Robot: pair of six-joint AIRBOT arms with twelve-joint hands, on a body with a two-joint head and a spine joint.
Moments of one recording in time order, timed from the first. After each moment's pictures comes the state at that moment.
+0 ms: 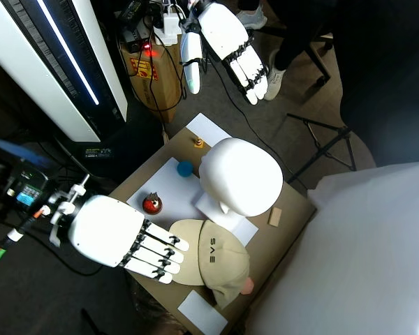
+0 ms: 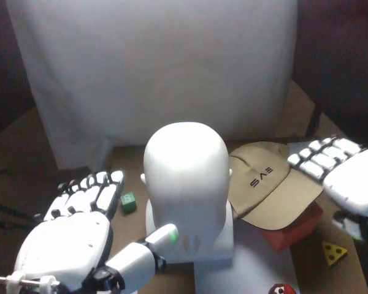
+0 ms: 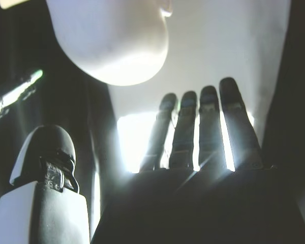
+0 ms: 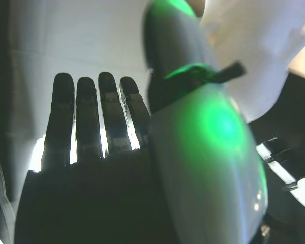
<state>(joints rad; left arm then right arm) 1.10 -1.22 0.66 -1.01 -1.46 1.49 -0.89 -1.28 1.23 0.60 0.75 -1.65</state>
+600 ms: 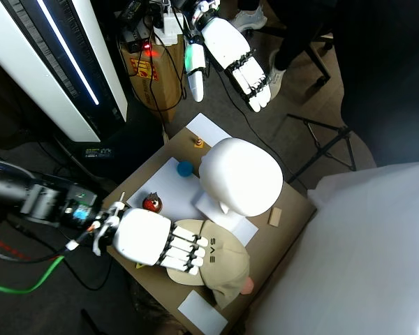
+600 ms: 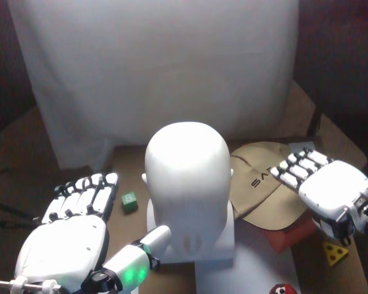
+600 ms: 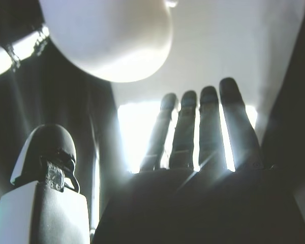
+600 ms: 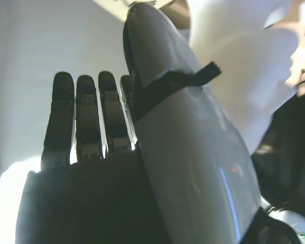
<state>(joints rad) 1.14 -1.28 0.74 -0.98 -1.49 1.47 -0.92 -1.57 1.66 0.45 0.67 -1.48</state>
